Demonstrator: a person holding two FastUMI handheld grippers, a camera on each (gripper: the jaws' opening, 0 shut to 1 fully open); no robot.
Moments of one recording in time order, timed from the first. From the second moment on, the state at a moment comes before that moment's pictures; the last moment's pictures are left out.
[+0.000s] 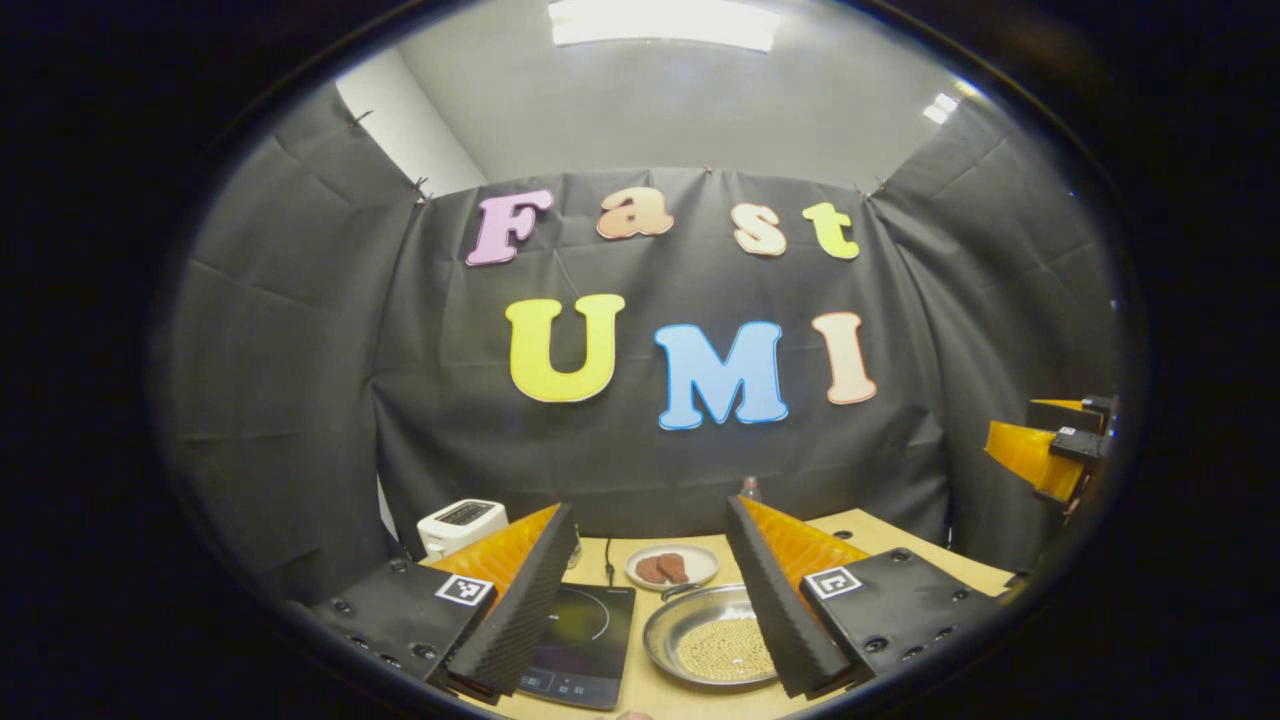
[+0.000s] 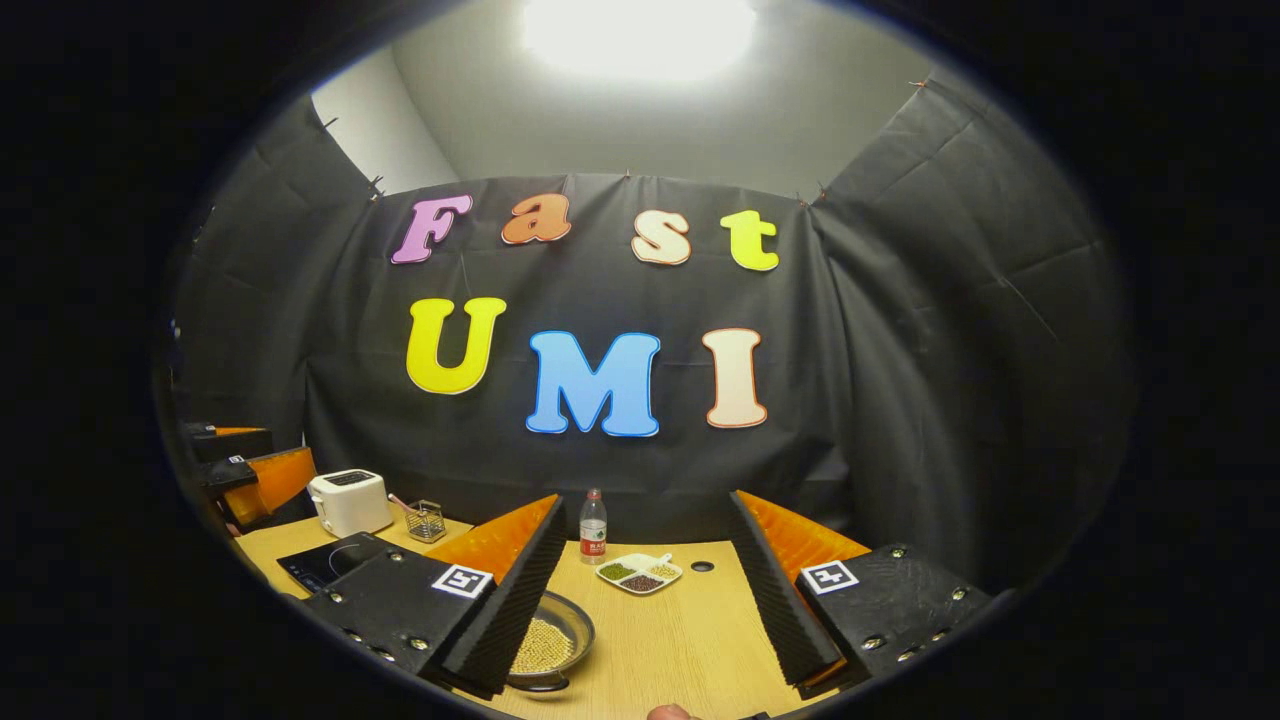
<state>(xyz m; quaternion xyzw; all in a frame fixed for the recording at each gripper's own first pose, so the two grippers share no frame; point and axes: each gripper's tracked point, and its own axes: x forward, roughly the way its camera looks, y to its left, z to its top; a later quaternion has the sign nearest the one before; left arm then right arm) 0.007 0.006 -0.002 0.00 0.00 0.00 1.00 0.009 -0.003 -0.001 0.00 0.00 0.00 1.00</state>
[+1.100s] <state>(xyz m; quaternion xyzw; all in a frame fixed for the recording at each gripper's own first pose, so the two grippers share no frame) 0.001 0.019 -0.004 0.00 0.00 0.02 1.00 0.007 0.004 -0.009 0.00 0.03 0.01 1.00</state>
